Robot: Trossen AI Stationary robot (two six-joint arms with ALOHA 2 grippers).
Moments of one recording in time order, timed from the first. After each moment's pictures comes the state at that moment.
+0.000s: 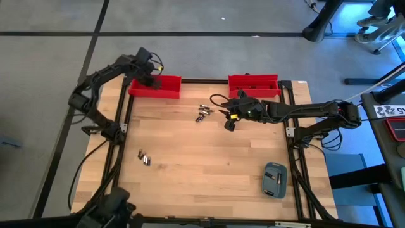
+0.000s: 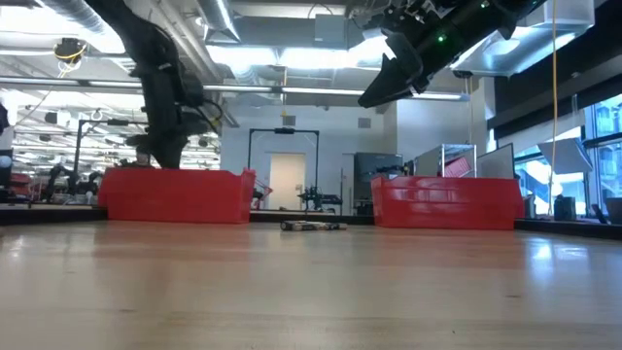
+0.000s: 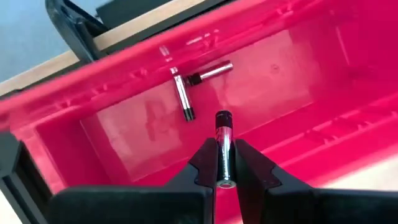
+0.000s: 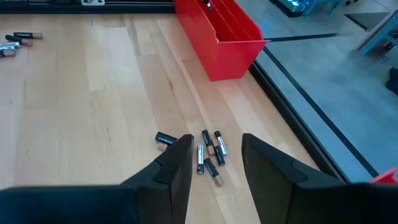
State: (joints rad) left arm 1.12 1.55 1.13 -0.88 0.02 -0.02; right arm -0.12 1.33 0.90 -0.10 0.30 -0.03
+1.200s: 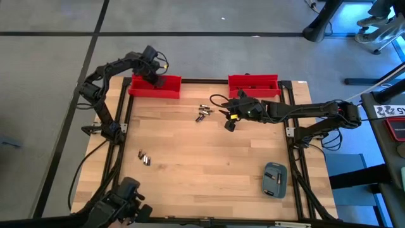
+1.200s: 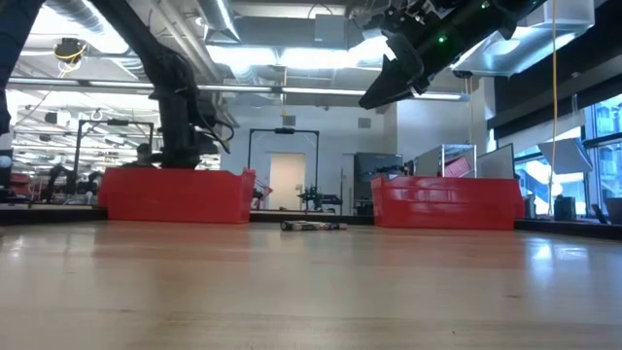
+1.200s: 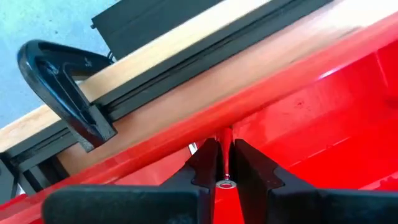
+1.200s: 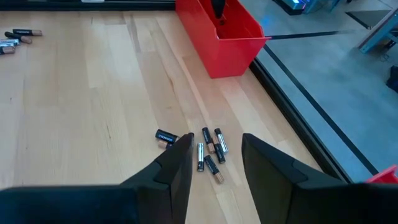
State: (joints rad) left arm 1.13 1.75 1.23 -0.81 0.01 0.06; right arm -0.12 1.33 0.90 -0.11 0.30 -0.03
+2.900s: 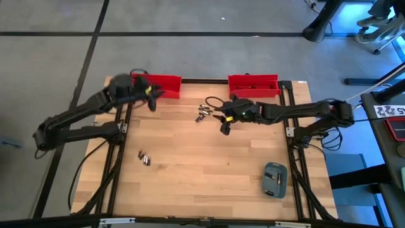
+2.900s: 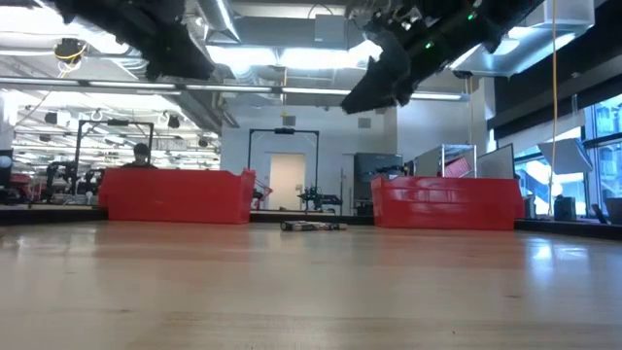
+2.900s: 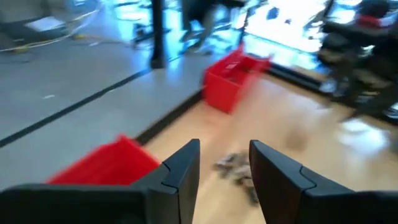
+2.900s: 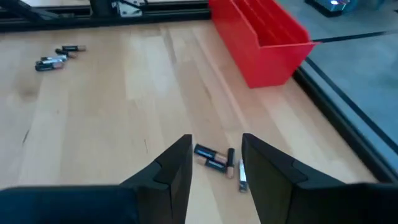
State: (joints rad) left arm 0.58 0.74 0.70 -0.29 0.02 -0.10; right arm -0.12 1.43 0.90 0.03 0.16 0.01
